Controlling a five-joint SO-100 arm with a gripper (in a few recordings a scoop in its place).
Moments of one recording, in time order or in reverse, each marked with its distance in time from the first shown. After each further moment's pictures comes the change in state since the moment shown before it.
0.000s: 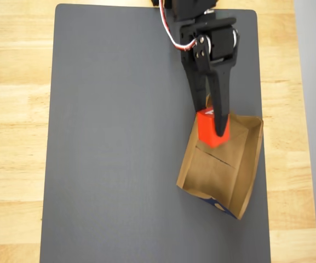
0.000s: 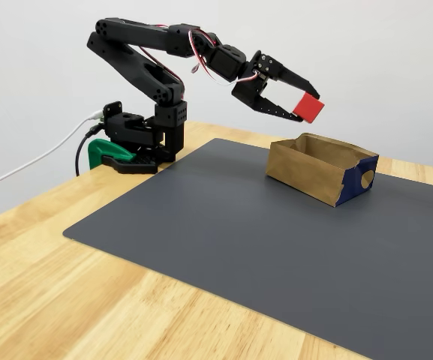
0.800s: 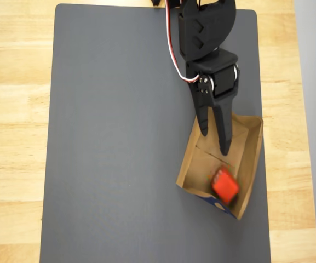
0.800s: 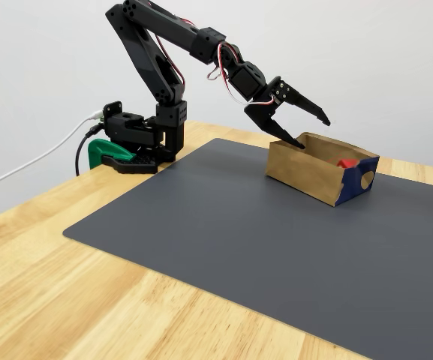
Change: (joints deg) arm -1.5 -14.7 -5.6 -0.8 1.9
